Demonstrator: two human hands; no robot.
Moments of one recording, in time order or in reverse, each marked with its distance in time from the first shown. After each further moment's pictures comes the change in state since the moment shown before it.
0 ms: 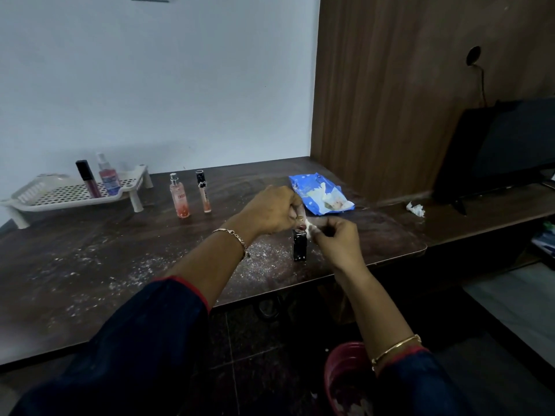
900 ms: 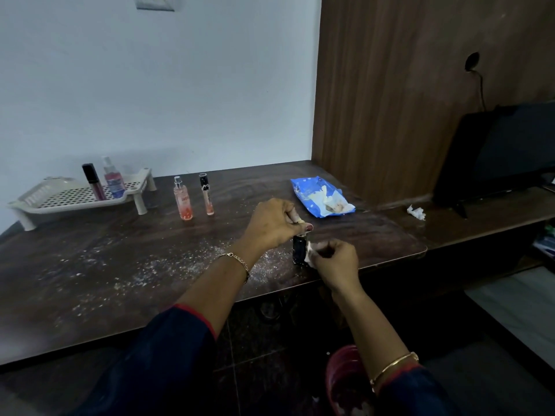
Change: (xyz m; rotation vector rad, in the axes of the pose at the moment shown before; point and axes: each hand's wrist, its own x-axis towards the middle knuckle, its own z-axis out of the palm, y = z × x) left_hand -0.014 -0.003 0.024 -0.318 0.222 -0.194; right_hand -0.030 0.015 0.004 -0.072 0.058 0.111
